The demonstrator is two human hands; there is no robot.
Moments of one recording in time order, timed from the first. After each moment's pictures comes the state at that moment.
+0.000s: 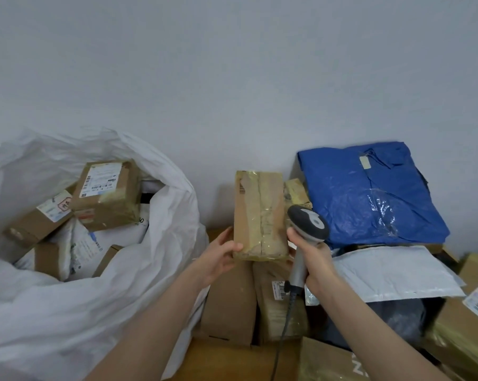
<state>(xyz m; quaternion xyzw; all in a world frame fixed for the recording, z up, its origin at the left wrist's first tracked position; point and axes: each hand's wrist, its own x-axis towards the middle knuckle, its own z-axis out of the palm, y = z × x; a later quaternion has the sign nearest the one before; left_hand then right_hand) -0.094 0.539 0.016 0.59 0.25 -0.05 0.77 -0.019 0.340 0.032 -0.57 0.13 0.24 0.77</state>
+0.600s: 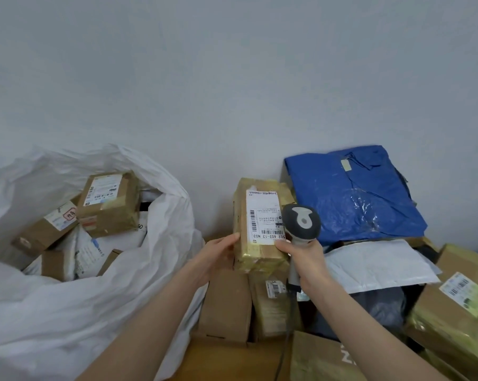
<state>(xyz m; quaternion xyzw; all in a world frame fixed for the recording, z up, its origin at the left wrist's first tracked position) -0.103 0.516 0.042 0.67 0.25 -0.06 0.70 -0.035 0.316 0.045 -0.59 0.07 0.21 0.78</state>
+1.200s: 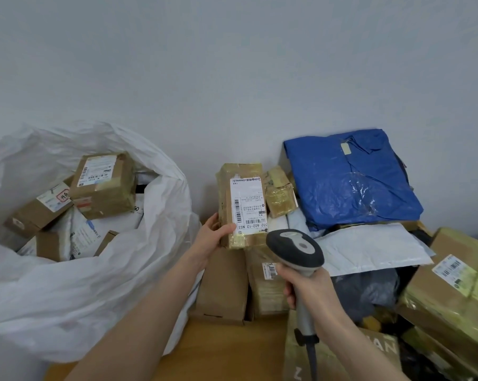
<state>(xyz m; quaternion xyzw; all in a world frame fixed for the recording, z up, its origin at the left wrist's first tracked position) -0.096 0.528 0.003 0.65 0.27 0.04 0.71 -0.120 0.271 0.056 -0.68 0.01 0.28 0.68</state>
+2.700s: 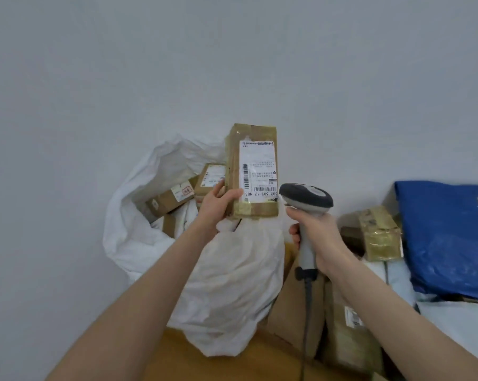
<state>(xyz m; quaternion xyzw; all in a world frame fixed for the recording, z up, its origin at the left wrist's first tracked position) -0.197 0.630 0.158 0.63 0.33 0.29 0.64 -0.103 0.424 0.157 -0.58 -0.15 0.34 0.72</state>
